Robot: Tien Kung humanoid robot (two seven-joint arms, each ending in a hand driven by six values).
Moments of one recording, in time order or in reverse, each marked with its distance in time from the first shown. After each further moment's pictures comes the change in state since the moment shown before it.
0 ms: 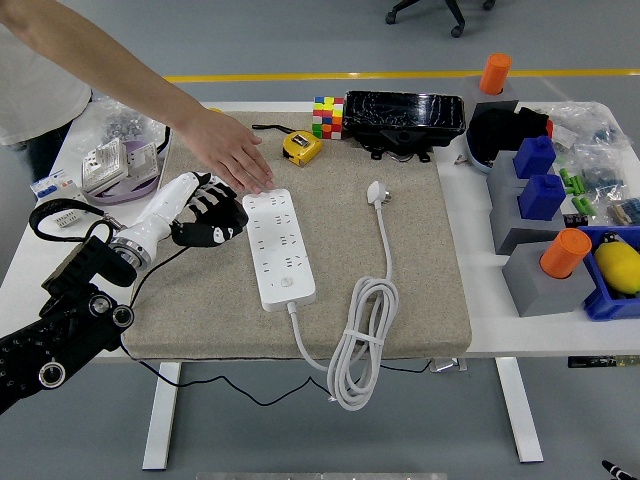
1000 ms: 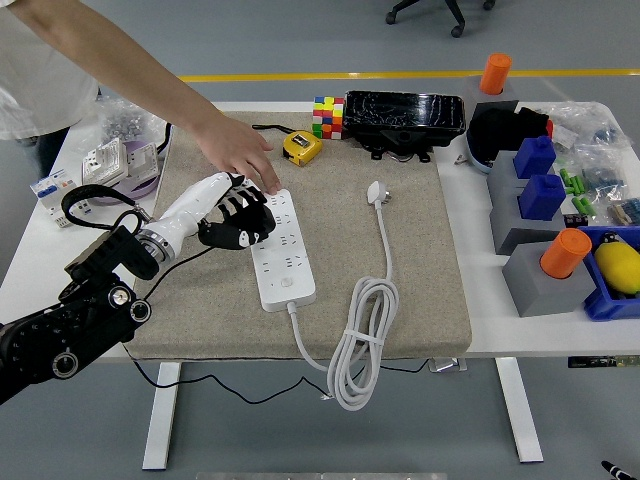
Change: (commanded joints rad) left arm -0.084 -0.003 0.130 0.005 -0.028 -0.039 0.009; right arm -0.002 -0.001 -0.006 0.001 0.004 0.000 0.000
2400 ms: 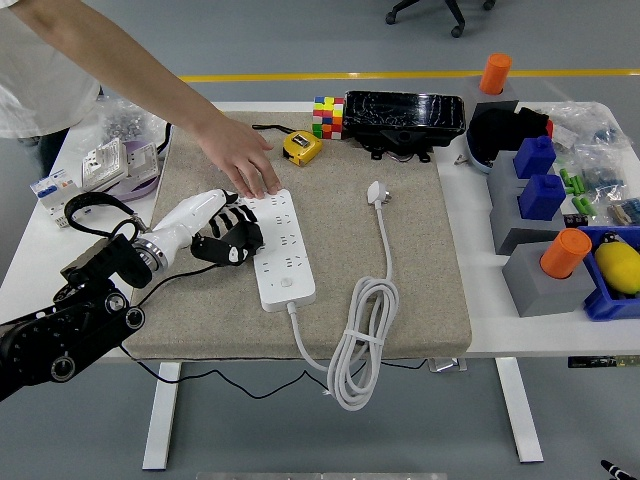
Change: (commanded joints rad) left arm -0.009 0.014 0.044 0.066 0.046 -0.022 -0.006; right arm 0.002 0.003 0.003 0.001 0.001 0.000 0.001
